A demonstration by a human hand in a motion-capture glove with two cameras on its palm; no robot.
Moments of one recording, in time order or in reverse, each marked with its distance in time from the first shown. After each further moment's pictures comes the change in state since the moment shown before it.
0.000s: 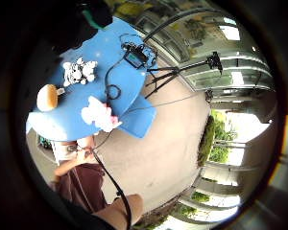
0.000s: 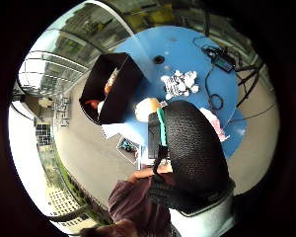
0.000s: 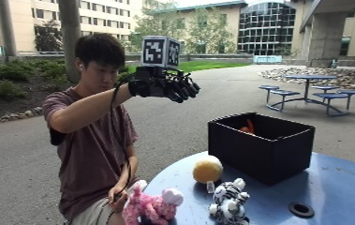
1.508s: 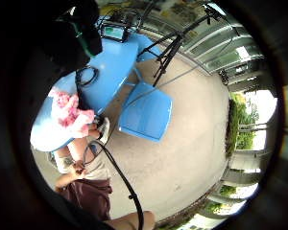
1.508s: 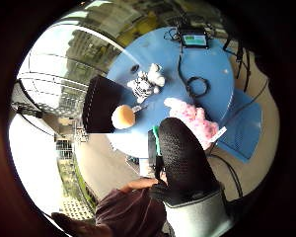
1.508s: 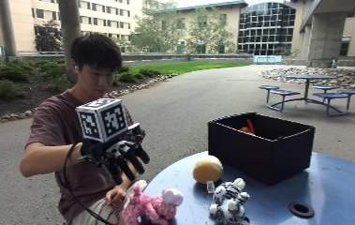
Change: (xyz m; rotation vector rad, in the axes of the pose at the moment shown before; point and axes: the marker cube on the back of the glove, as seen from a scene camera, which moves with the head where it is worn) arm 0.134 0.048 0.177 0.090 -0.264 0.134
